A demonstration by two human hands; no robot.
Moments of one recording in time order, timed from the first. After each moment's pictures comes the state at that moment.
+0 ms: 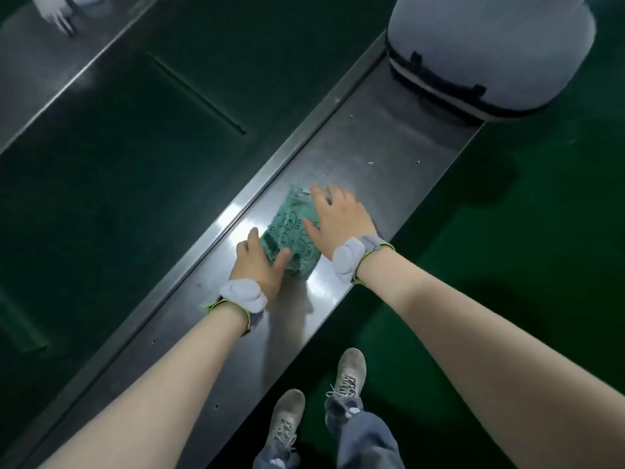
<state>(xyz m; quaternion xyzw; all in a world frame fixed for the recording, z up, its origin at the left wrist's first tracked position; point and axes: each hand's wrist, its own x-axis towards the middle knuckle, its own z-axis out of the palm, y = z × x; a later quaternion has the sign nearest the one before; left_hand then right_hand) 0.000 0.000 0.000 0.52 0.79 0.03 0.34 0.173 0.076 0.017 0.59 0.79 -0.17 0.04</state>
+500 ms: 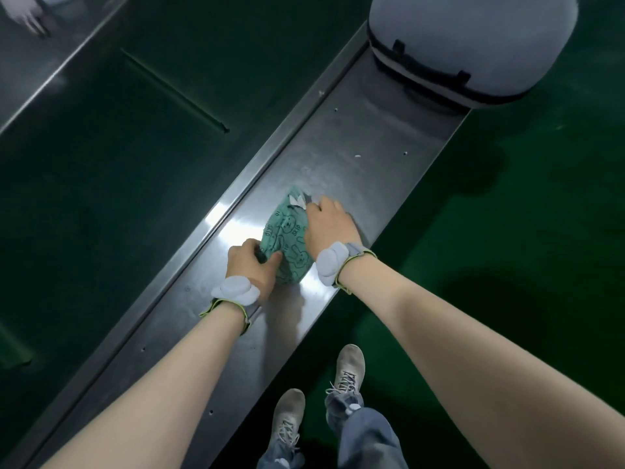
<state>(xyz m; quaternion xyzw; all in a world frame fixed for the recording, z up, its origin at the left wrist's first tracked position) 0.004 0.003 -0.016 0.48 0.79 0.09 0.37 0.170 0.061 -0.005 0.64 0.74 -0.21 0.04</state>
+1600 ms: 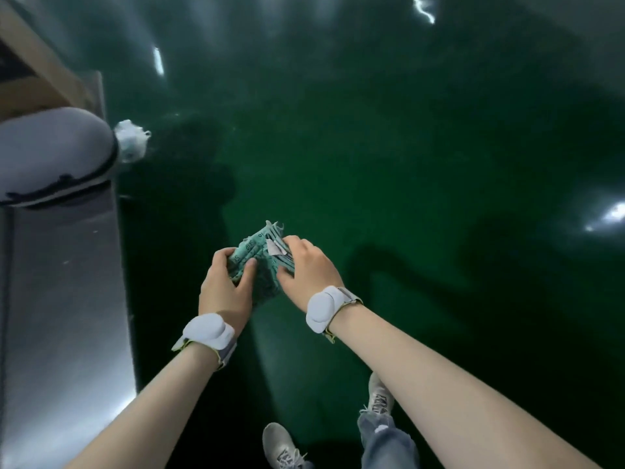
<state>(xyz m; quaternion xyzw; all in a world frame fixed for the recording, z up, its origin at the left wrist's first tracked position) 0.320 -0.267 0.153 0.80 0.41 0.12 0.41 0.430 -0.392 0.169 0.89 0.33 -0.14 -0.29</state>
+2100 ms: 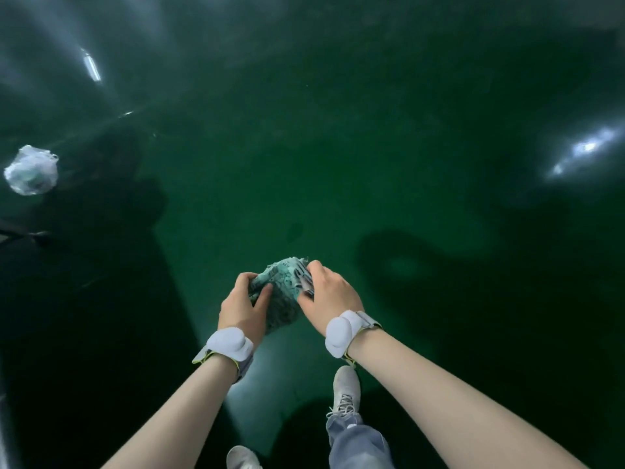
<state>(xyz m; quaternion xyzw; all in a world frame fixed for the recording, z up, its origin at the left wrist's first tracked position) 0.489 -0.458 0.071 0.83 0.36 -0.02 0.43 0.573 -0.616 0.094 0.93 0.21 -0.17 -0.23</state>
